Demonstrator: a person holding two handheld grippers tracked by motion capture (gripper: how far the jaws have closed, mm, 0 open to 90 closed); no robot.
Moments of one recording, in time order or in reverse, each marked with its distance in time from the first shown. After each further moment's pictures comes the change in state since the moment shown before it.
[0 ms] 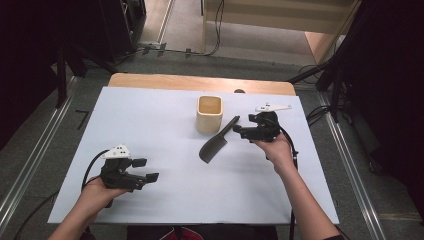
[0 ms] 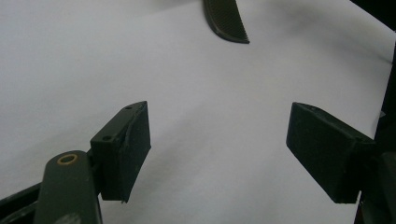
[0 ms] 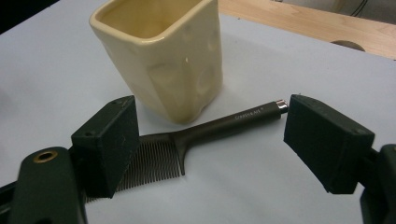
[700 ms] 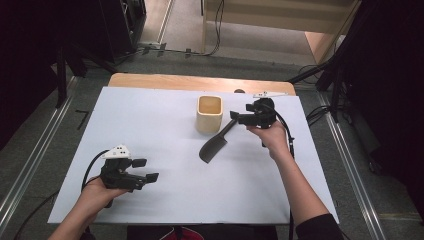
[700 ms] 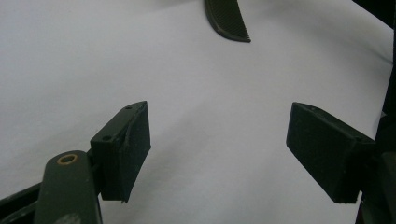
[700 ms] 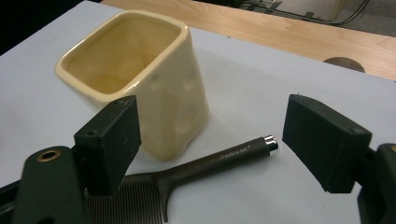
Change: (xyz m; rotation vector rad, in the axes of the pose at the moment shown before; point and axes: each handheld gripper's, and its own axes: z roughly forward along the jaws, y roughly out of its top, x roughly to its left) left arm 0.001 -0.001 0.000 0.000 0.002 -0.005; right arm -0.021 0.028 0.024 -0.006 0.006 0.048
